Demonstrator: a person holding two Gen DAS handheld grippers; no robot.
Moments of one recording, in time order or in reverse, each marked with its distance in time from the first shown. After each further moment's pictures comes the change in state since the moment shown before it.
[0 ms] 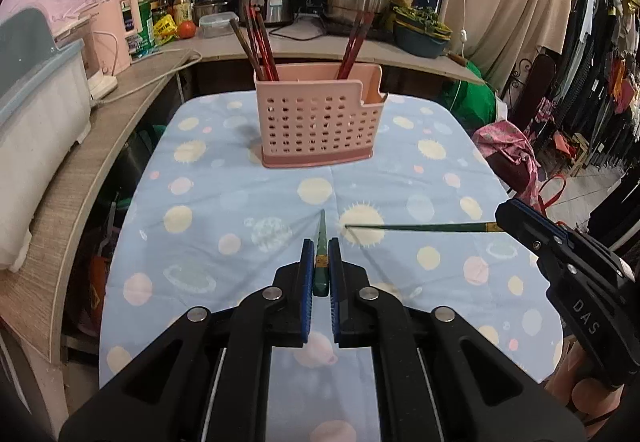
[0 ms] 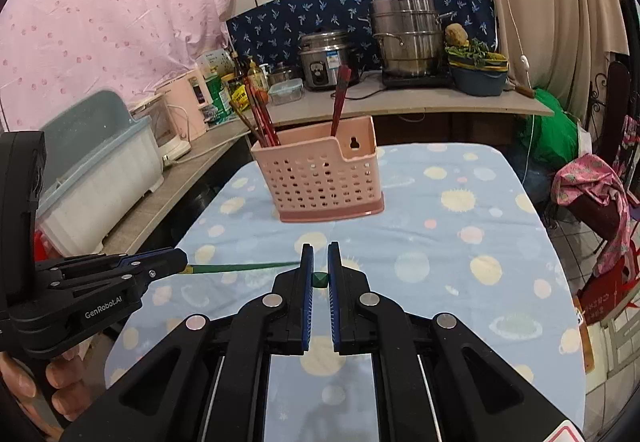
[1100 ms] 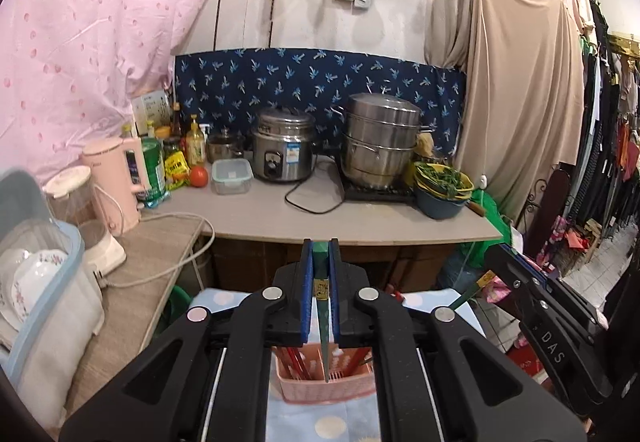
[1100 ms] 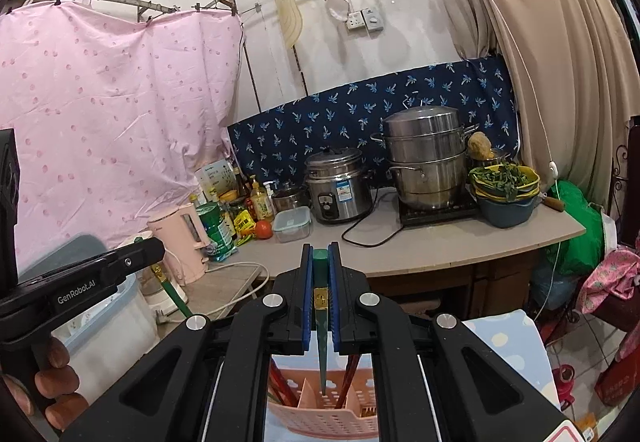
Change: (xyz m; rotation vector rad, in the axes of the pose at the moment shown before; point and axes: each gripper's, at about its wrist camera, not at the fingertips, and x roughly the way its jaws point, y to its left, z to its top) left arm -0.022 0.018 0.244 -0.027 -0.402 0.058; right arm 0.075 0.001 0.229 0.018 -0.299 0.032
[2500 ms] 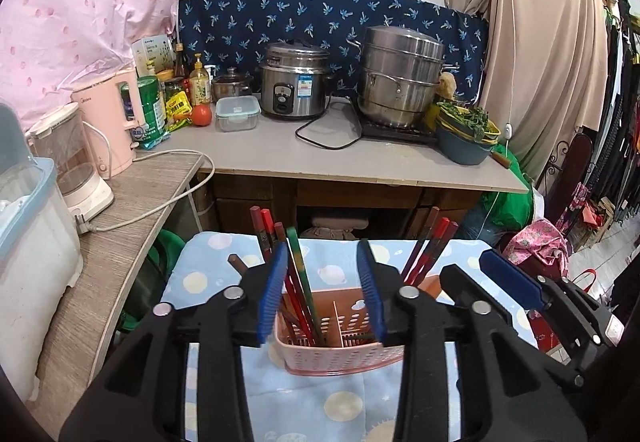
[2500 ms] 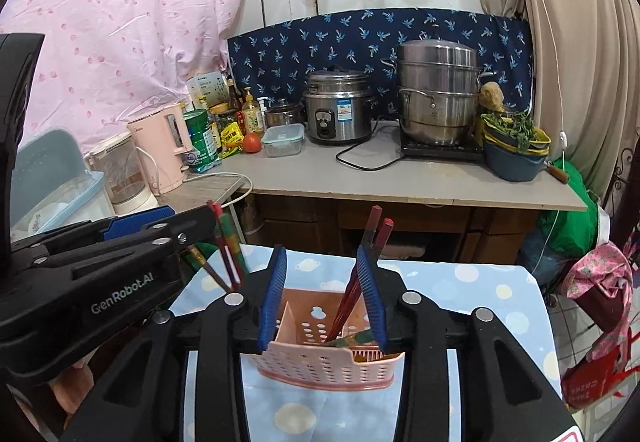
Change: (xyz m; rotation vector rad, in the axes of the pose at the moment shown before) left arm 0.070 0.011 -0.077 -0.017 0.164 0.035; right arm 0.039 0.025 -0.086 -0.155 0.220 -0.055
